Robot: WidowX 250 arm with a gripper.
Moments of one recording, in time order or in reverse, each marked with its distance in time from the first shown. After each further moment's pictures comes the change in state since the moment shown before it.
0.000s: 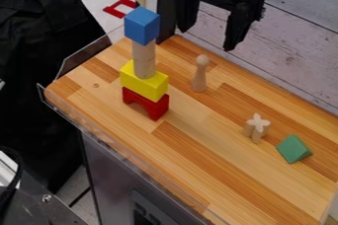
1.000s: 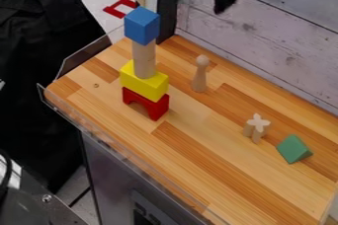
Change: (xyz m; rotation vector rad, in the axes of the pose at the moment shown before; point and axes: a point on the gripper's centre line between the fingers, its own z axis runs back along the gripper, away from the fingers) arm 0.012 0.029 0.033 -0.078 -0.121 -0.072
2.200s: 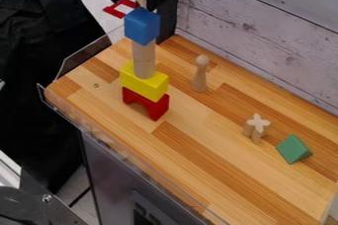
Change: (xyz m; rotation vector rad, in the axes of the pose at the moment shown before) arm -0.023 0.065 -0.017 -0.030 0.097 0.094
